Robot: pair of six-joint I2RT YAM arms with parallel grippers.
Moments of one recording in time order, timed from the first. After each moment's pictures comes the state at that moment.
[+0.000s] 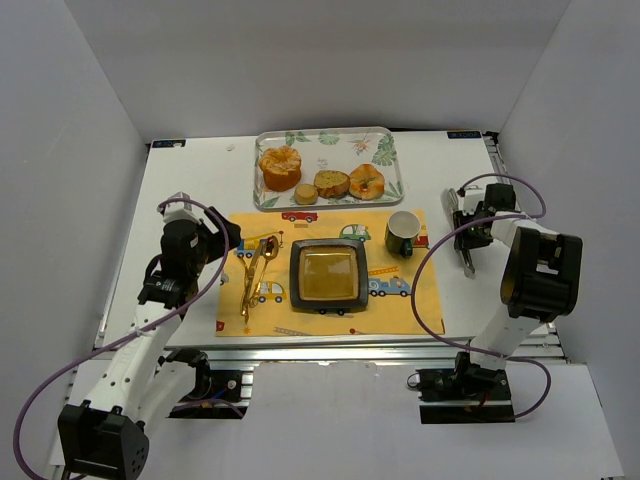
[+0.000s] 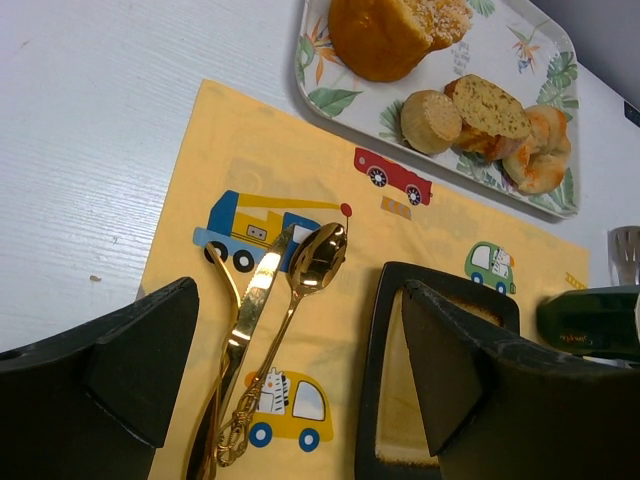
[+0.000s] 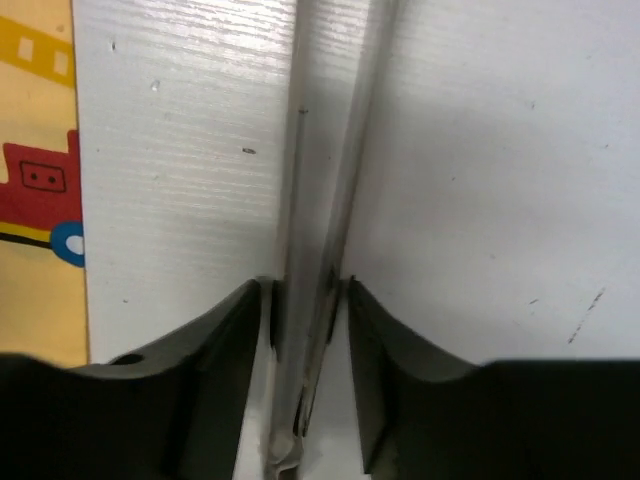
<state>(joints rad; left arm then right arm) -0.18 0.83 0.64 -0.21 -0.11 -0.59 -0.17 1.75 1.01 -0.34 -0.21 -0.36</state>
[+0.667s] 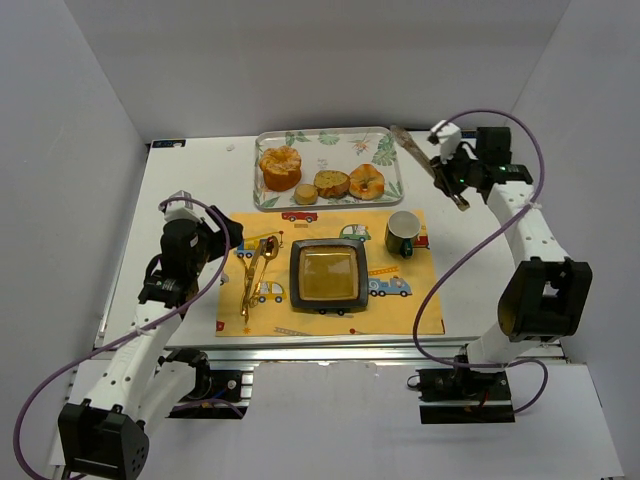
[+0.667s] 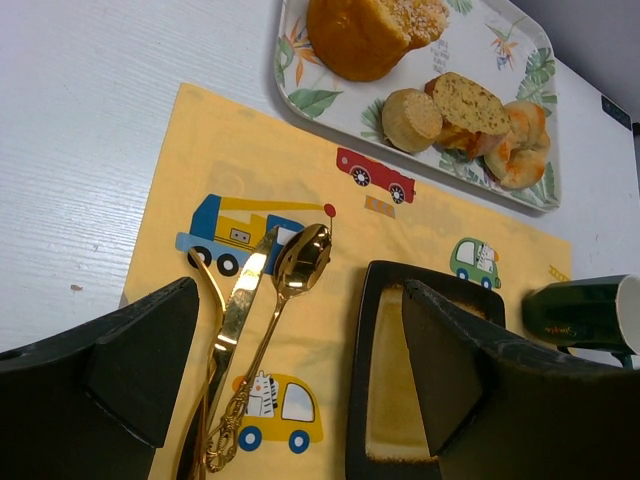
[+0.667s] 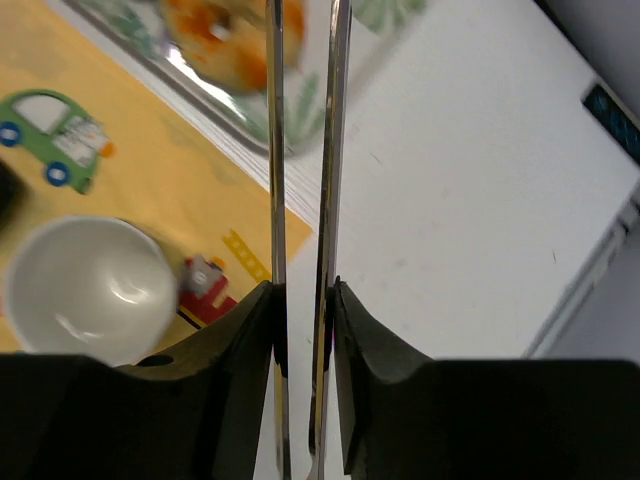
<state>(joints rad) -0.18 0.84 0.63 -0.19 -0.08 -0.59 0.01 1.58 1.40 -0.53 -0.39 -0.62</state>
